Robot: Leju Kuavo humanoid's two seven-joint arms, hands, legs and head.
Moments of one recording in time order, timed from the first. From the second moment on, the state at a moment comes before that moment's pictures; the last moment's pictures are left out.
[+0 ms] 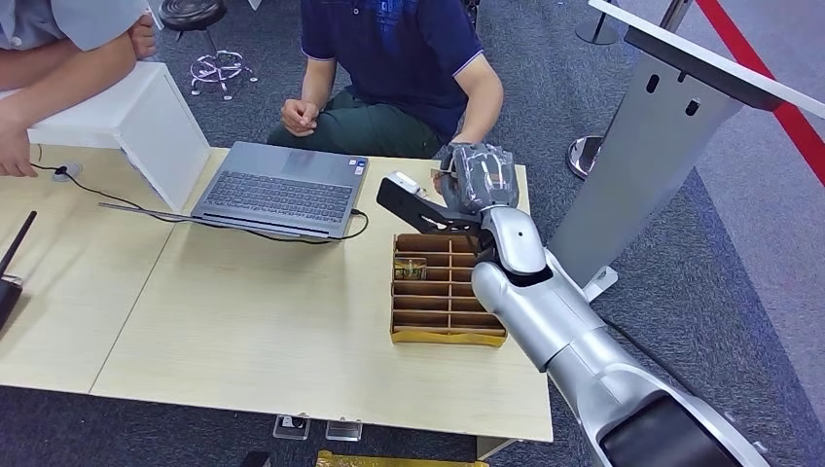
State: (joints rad) left arm -0.16 0.04 -1.13 -0.22 1.08 0.22 0.04; right arm -0.95 0.18 0.82 -0.65 0.83 -0.36 0.25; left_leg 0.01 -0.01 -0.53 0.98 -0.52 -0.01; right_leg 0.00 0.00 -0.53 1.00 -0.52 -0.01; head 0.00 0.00
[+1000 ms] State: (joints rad) left arm -0.10 0.06 -1.11 -0.21 1.19 0.25 -0.04; right arm -0.36 -0.17 0.57 -1.37 0.08 -0.26 -0.02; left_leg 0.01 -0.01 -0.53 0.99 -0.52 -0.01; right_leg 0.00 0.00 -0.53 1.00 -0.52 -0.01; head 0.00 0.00
